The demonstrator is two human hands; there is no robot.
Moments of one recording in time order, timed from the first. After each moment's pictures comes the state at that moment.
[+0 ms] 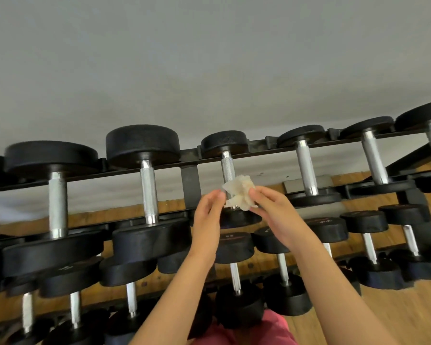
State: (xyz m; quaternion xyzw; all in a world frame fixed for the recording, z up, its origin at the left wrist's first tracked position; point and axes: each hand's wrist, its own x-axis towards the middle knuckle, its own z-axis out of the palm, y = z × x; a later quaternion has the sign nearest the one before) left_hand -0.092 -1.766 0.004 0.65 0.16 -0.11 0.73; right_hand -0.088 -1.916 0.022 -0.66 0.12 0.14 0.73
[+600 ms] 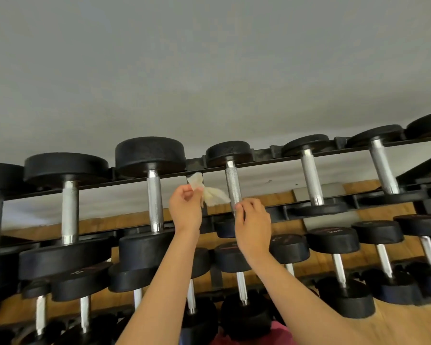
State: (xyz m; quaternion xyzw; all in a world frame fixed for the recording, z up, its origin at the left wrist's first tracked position) left_hand -0.039 -1.736 0.002 0.71 0.25 0.03 0.66; right_hand -0.078 -1.866 -0.056 -0.92 0.10 -0.11 0.36
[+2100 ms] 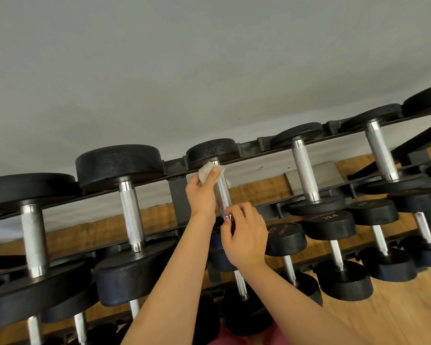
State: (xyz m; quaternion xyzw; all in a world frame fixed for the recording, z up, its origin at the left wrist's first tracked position) left_hand 0.023 -1.801 -0.030 0.63 0.26 -0.05 0.73; right_hand -0.074 -1.868 -0.061 -0.93 0.08 -0.18 0.29
